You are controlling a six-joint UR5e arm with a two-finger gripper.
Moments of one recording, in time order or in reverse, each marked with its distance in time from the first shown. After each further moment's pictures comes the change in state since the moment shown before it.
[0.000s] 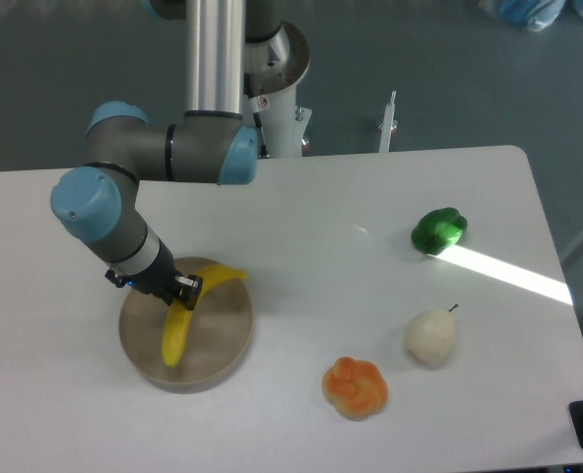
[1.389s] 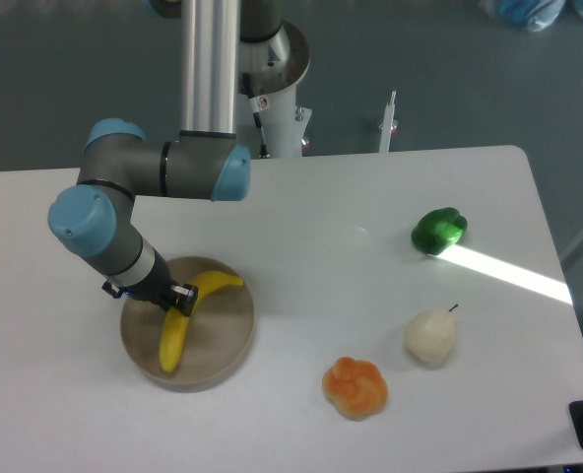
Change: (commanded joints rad) arm -0.008 -0.020 -0.011 0.017 0.002 0.006
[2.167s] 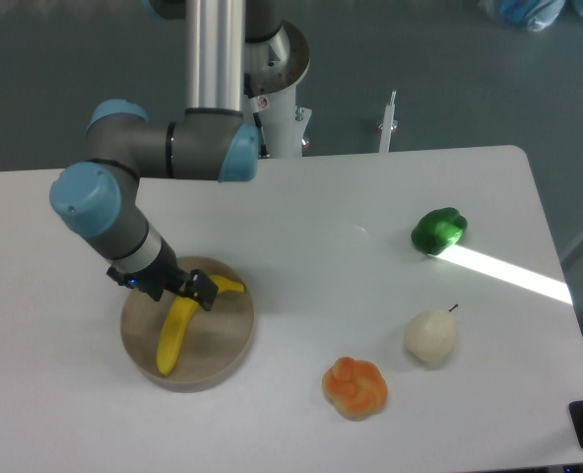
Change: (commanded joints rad) arm 0.122 0.136 0.018 -0.009 0.022 0.018
